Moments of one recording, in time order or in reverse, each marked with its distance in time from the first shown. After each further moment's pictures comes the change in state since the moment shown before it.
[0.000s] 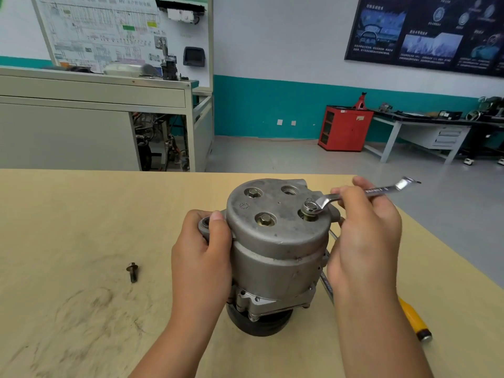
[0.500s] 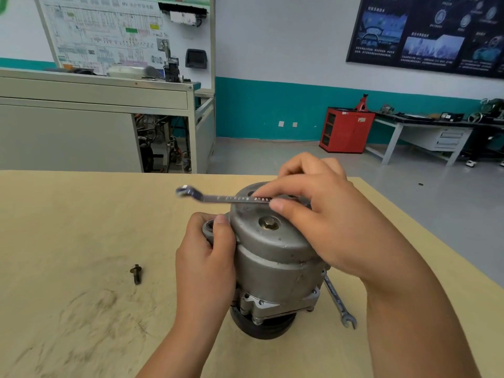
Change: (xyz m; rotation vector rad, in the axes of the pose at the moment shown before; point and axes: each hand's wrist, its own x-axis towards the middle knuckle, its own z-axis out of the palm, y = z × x) left_hand 0.001 -0.004 -0.001 -0.013 0.002 0.024; right_hand -0.004 -0.043 0.019 -1.037 -0.922 -0.505
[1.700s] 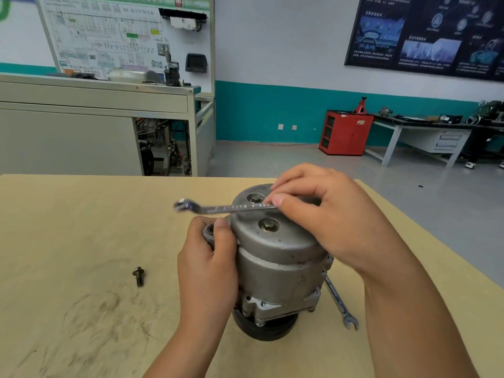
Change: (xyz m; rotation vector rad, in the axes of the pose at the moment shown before) left_hand -0.002 0.000 -0.001 0.008 0.027 0.019; right_hand 0.000 0.009 0.002 0.190 0.083 0.087
